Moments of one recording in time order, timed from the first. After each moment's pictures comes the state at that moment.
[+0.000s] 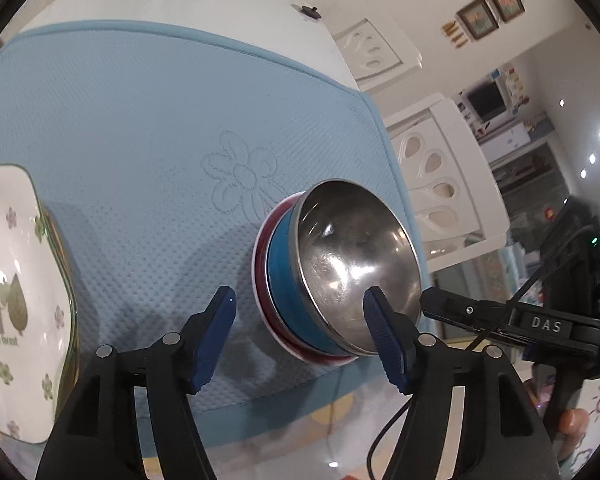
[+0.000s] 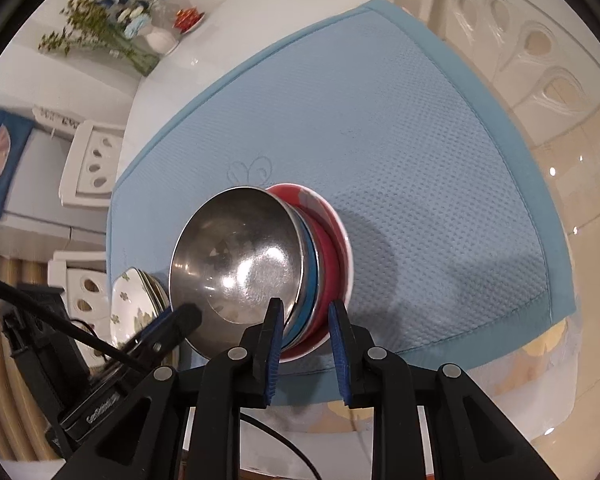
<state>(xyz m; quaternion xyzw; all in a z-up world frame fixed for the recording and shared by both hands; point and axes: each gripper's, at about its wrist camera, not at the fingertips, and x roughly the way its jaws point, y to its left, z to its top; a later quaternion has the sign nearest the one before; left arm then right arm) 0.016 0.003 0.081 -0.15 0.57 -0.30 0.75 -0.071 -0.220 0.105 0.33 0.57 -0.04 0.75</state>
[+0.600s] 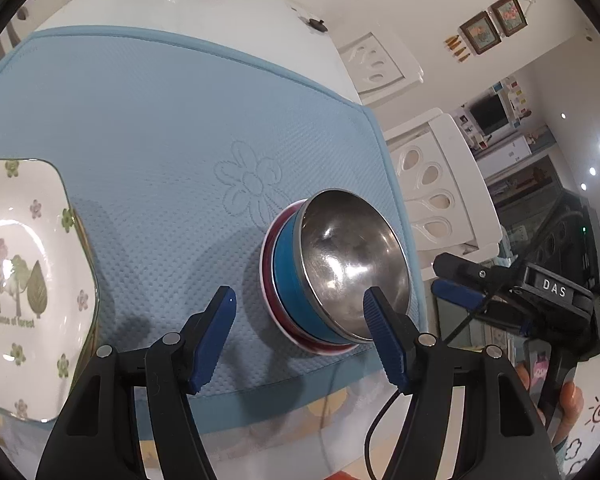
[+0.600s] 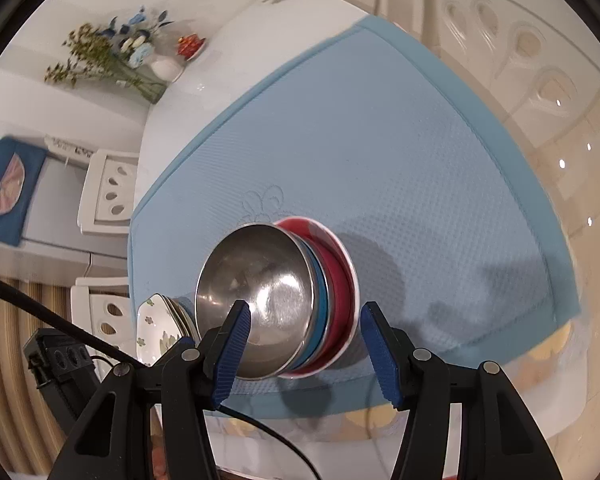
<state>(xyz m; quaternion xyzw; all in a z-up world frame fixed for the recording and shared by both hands) 0.003 0.008 0.096 -0.16 0.56 -0.28 0.76 -0.062 -0.232 0.125 0.33 0.55 -0.03 0.77</state>
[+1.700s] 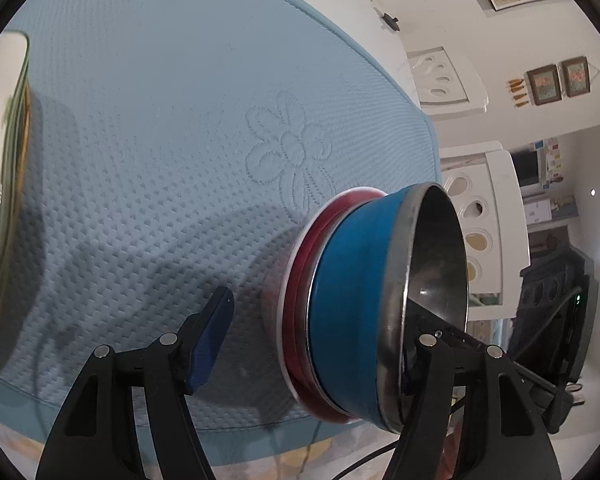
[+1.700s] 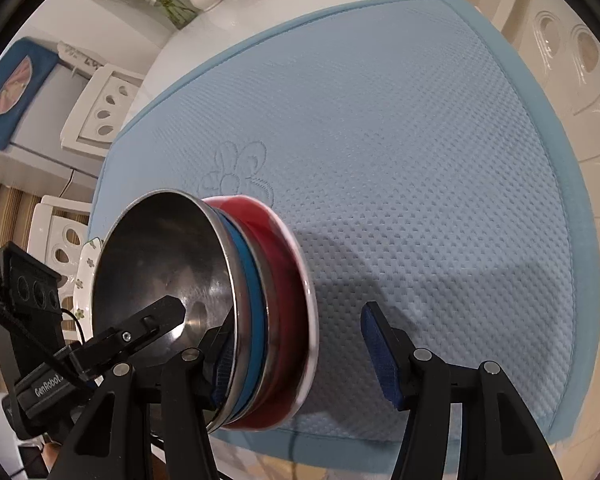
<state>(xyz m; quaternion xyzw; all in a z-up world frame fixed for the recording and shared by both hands) 0.021 -0.010 0.018 -0.26 0.60 -0.20 0.73 -0.032 -0.233 0.040 0.24 0.59 0.07 0.77</state>
